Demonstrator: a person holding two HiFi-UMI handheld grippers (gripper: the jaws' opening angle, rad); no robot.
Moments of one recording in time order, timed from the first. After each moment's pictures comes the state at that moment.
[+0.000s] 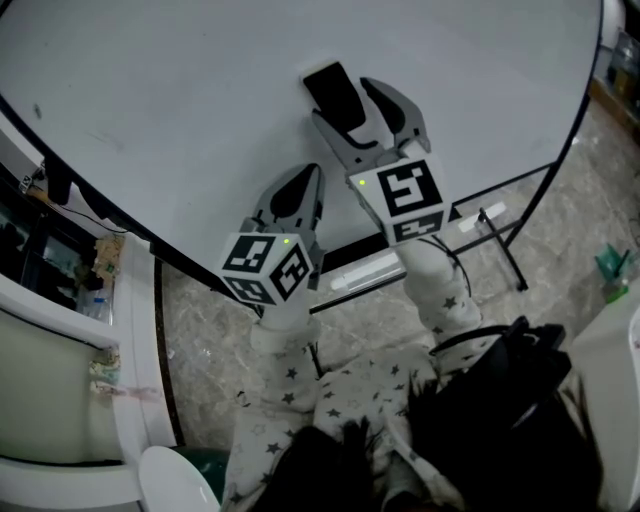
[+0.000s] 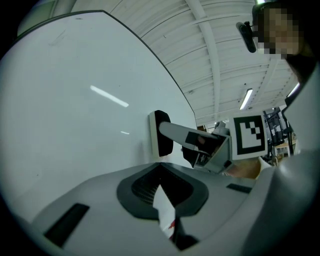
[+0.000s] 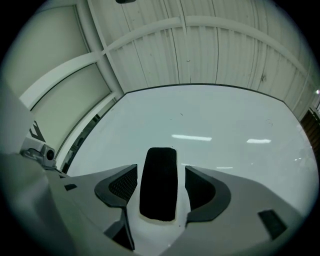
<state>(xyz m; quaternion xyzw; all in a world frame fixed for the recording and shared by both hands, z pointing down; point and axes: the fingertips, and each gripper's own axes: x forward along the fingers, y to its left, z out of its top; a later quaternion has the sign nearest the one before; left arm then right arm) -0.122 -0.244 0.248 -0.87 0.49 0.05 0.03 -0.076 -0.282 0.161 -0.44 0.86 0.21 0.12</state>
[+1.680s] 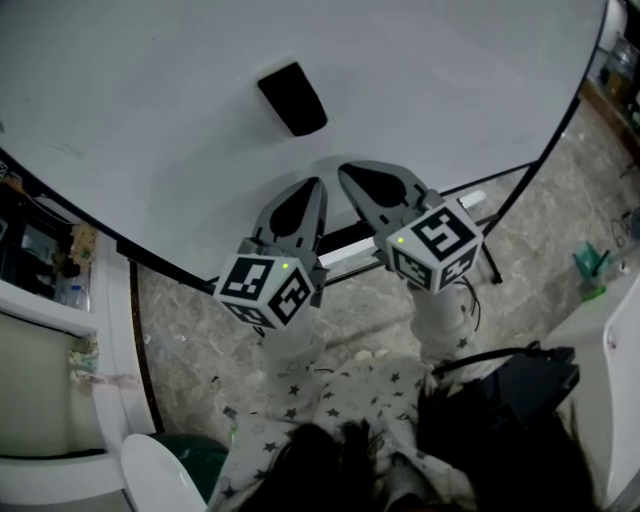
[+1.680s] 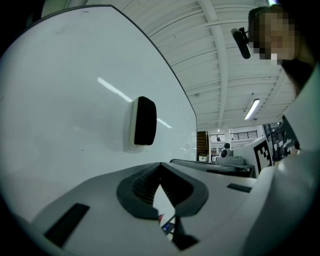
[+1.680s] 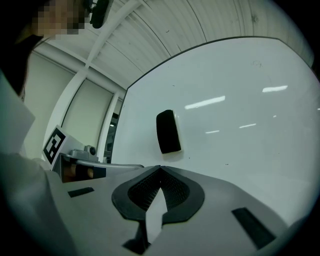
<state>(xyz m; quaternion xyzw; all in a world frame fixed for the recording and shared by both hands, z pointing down) -0.076 -0.244 0.268 -0.87 0.48 0.09 -0.03 -0.044 -0.258 0.267 -0.31 0.95 0.04 0.03</state>
